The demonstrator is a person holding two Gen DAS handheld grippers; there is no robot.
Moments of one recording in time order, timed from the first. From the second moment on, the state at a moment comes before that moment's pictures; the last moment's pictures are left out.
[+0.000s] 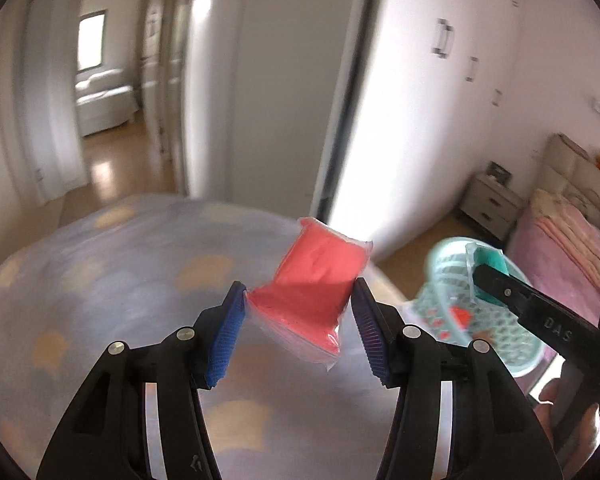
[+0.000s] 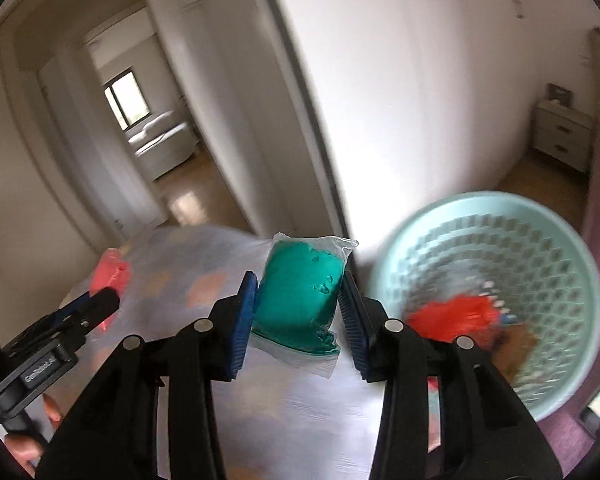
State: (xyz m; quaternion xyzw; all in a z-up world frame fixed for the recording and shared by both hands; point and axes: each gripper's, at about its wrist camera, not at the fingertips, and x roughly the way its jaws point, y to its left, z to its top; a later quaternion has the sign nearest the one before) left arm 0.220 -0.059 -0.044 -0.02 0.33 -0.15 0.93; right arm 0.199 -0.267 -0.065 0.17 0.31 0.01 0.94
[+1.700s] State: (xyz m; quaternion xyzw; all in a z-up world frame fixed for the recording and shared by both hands) left arm 0.142 -0.079 -0.066 0.02 0.21 -0.07 0.97; right arm 0.108 -0.307 -0.045 0.10 0.25 -0.09 0.96
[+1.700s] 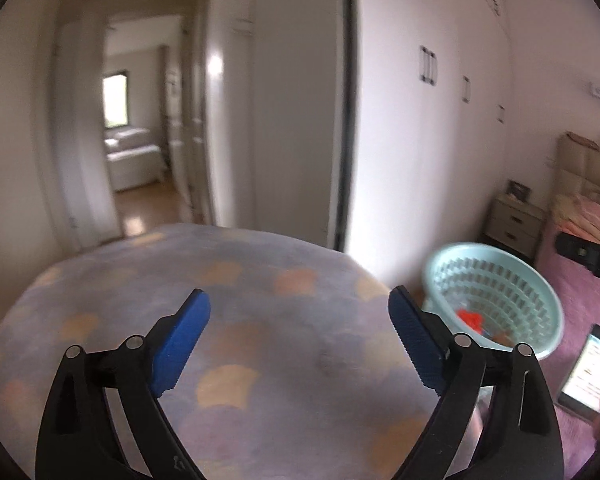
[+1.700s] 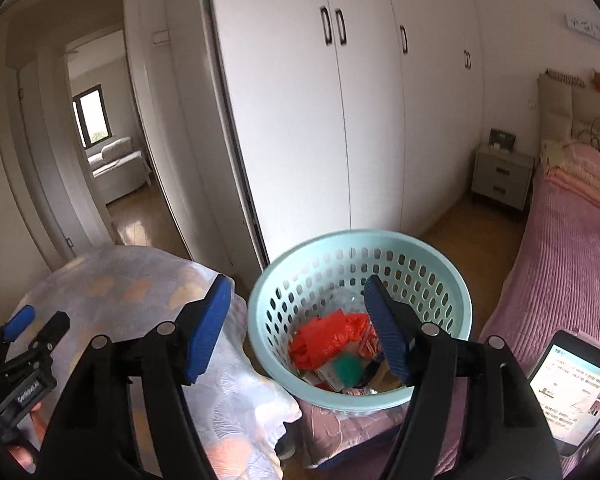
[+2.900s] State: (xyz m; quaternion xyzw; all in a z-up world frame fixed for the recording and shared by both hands) left arm 0.126 -0.062 -0.071 0.03 0.18 -0.05 0.98; right arm 0.055 -0.272 -0.048 0.08 0.19 -0.13 0.97
